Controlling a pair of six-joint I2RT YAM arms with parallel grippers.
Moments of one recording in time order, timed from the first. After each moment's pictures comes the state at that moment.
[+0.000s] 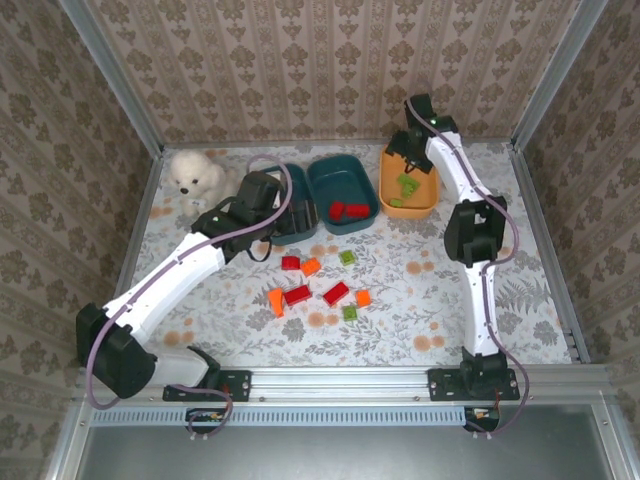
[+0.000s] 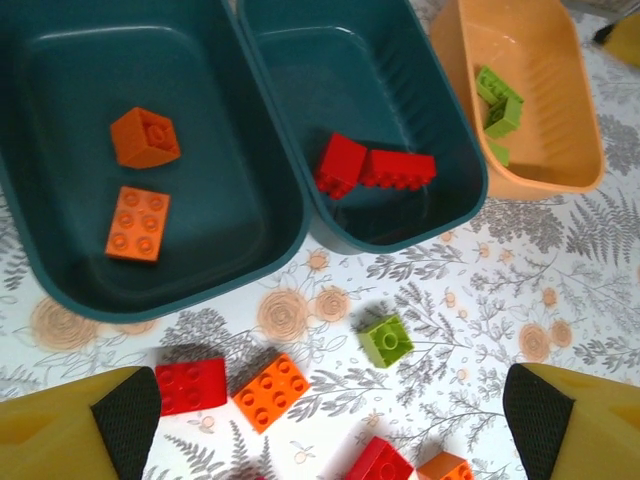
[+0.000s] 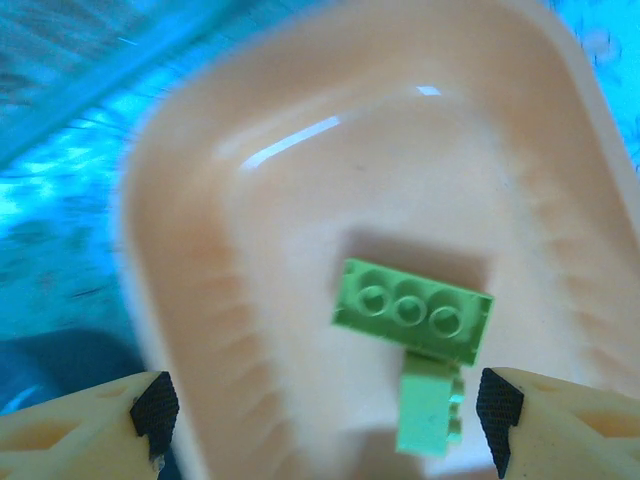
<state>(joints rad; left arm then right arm) -0.65 1.31 1.19 -0.63 -0.03 -0.58 0.16 2.34 2.38 -0.99 0.07 0.62</state>
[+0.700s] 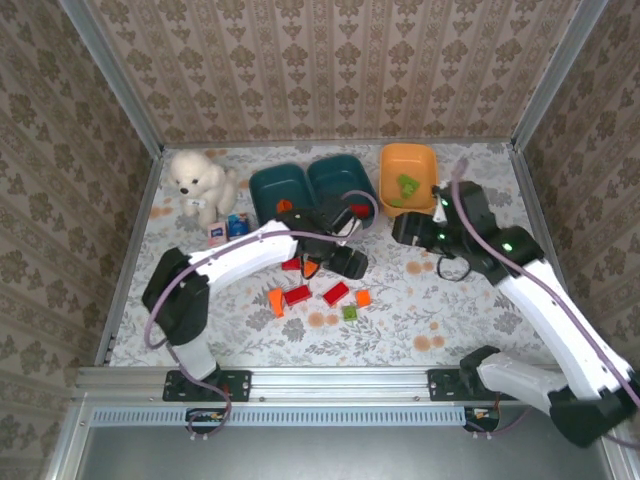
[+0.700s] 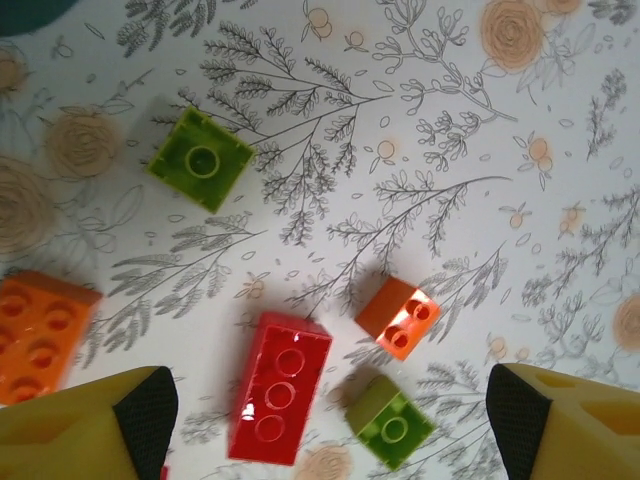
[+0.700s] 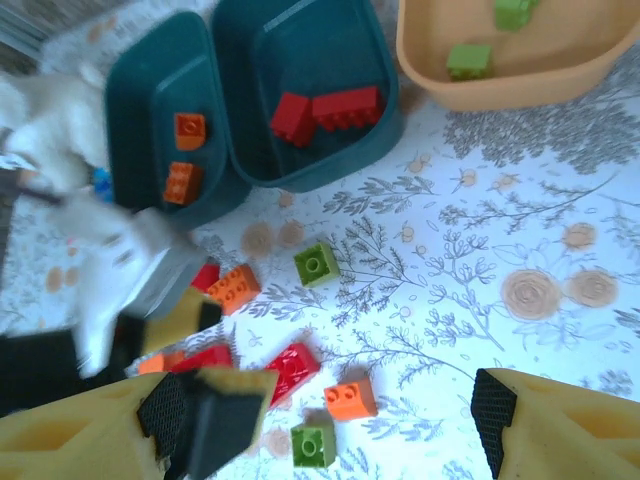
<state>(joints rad) -0.91 1.76 1.40 -0.78 0.16 -0.39 0.42 1.00 1.19 -0.93 -0.02 0.60</state>
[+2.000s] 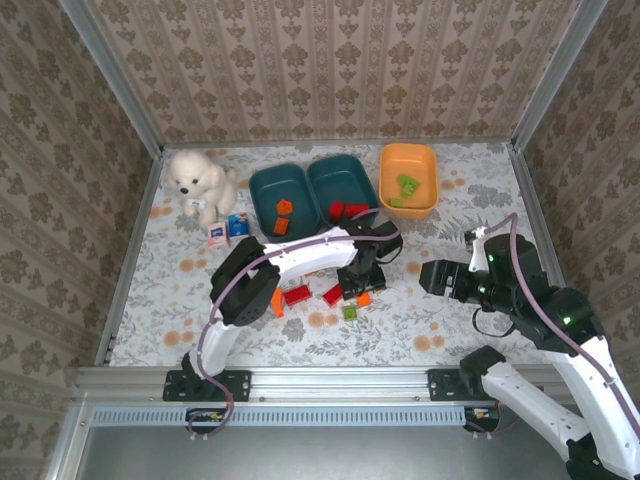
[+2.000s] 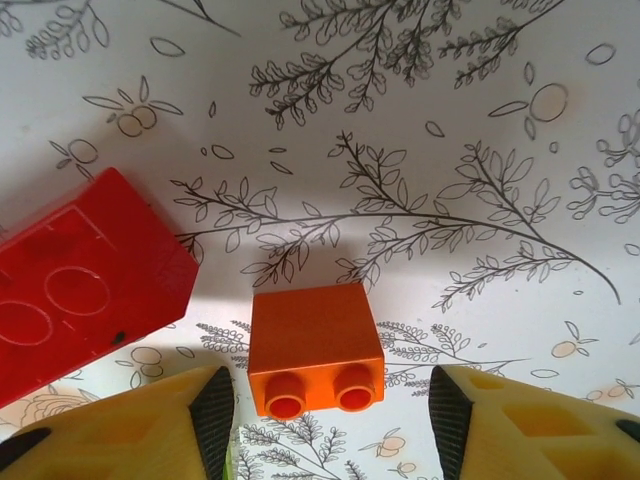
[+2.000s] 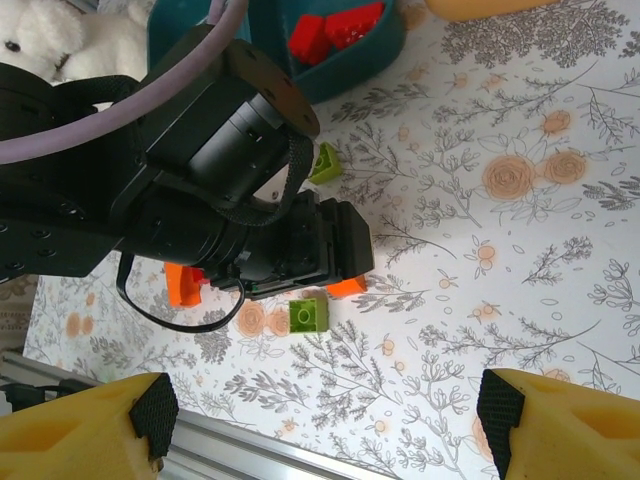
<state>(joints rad) -1.07 2.13 1.69 -1.03 0.12 -1.24 0.42 0.67 1.08 -1.15 -0.12 0.60</state>
